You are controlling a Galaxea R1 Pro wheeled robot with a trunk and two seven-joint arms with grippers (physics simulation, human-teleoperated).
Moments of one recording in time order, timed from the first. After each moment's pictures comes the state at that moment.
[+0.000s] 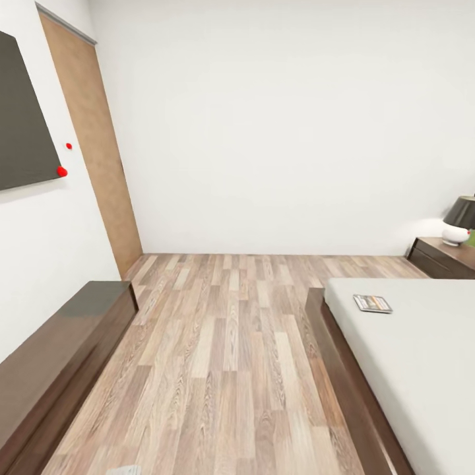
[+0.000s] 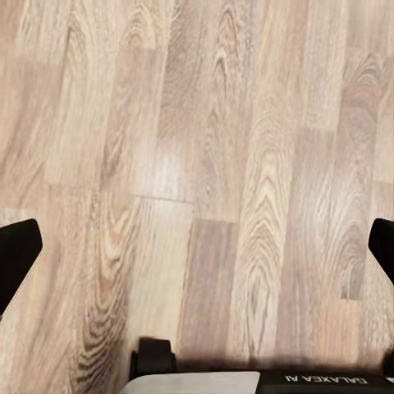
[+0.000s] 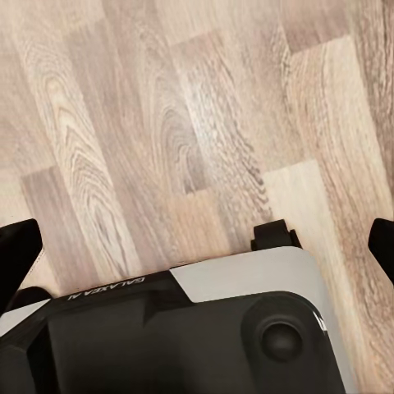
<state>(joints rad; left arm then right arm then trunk) -0.41 0.13 -0.01 -0.02 0.21 -0.14 -0.25 -0.31 -0.08 -0.06 0.02 -0.30 -0.06 0.20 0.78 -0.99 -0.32</state>
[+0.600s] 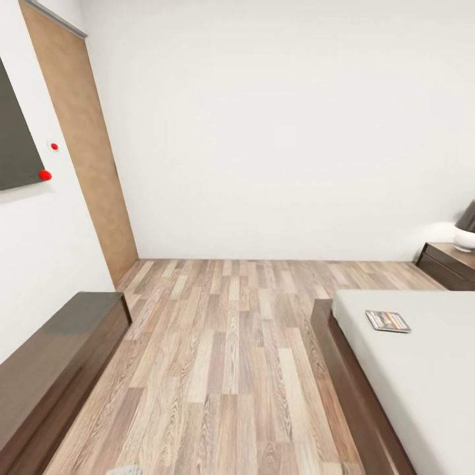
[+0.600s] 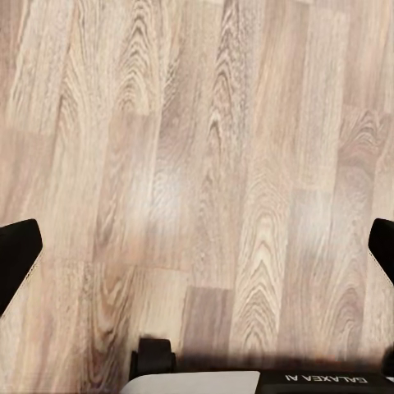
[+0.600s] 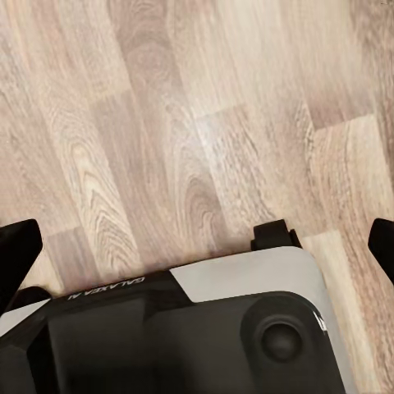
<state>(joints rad) -0.41 0.13 -0.01 -0.02 0.21 -0.14 -0.25 -0.31 -0.08 -0.06 0.02 -0.30 -0.06 0.20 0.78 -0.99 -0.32</state>
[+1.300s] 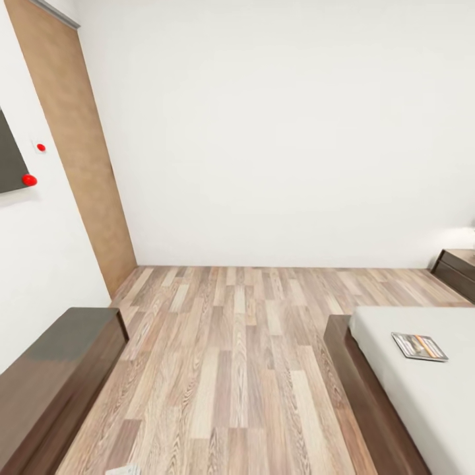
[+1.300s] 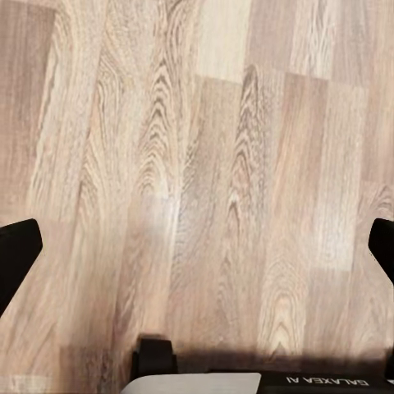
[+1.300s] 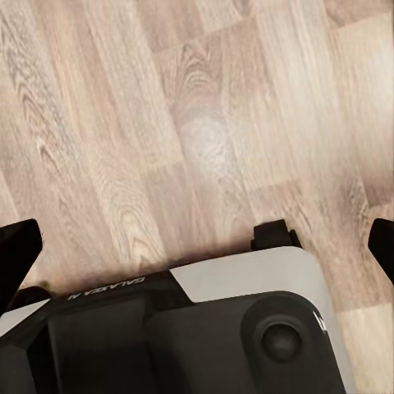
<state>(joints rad) -0.41 0.14 -0.01 -0.02 0.21 -0.14 -0.25 -0.31 -0.08 -0.06 0.02 -0.30 -0.06 0.20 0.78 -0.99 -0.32</state>
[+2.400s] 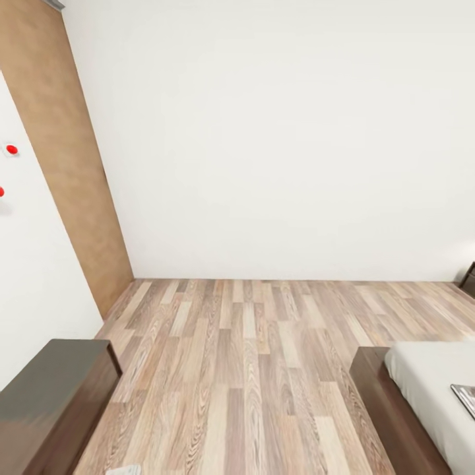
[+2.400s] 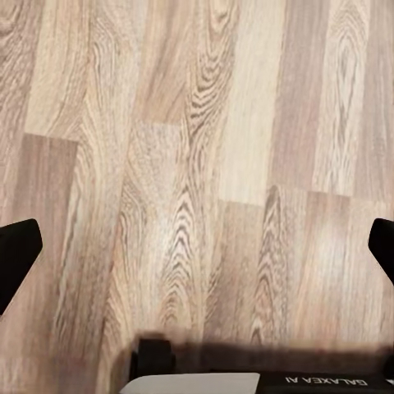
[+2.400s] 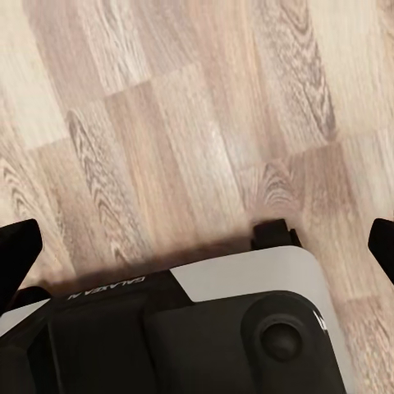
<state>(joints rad) -0.41 0.13 -0.01 -0.02 0.21 -0.14 -0.25 -0.31 -0.08 -0.06 0.03 -0.30 -0.06 0.20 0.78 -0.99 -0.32</state>
